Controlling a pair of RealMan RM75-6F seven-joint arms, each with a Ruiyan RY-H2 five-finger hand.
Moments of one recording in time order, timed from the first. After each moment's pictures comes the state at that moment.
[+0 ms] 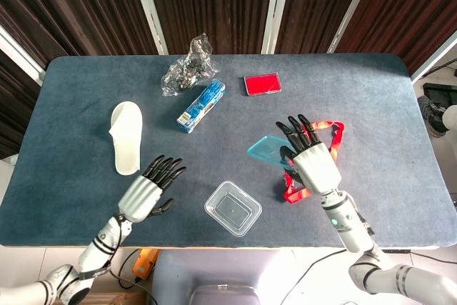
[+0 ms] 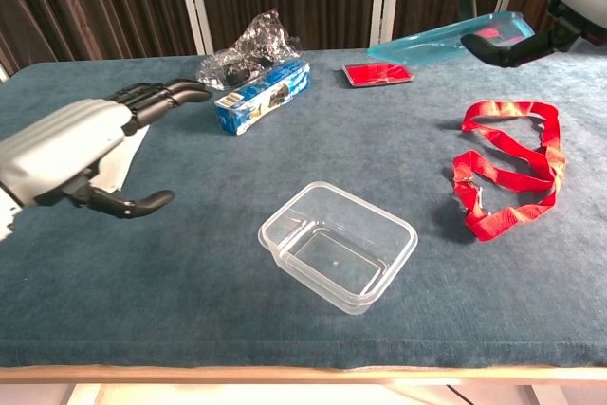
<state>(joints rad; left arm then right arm) -0.56 -1.62 0.03 -1.22 1.68 1.39 -0.03 0.53 -1.51 0.21 -1.38 -1.64 1.40 -0.28</state>
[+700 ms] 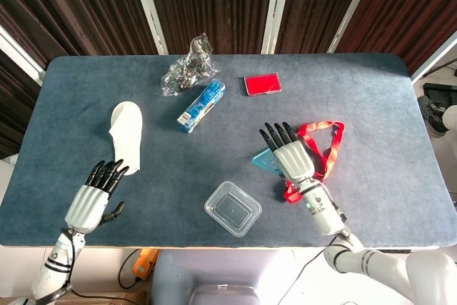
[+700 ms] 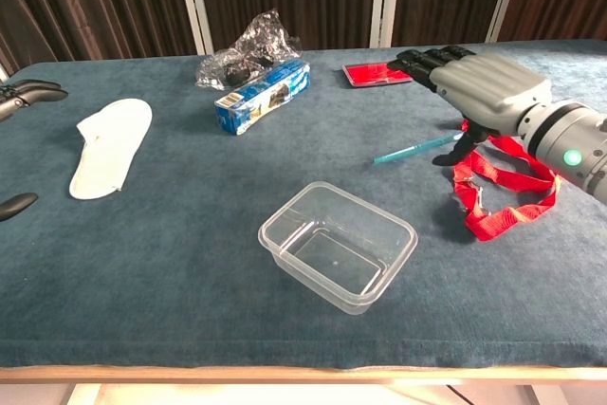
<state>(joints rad) -0.36 -1.45 0.06 -1.33 1.60 1.48 0.01 0.65 -1.73 0.20 -1.07 -1.43 1.11 -0.36</state>
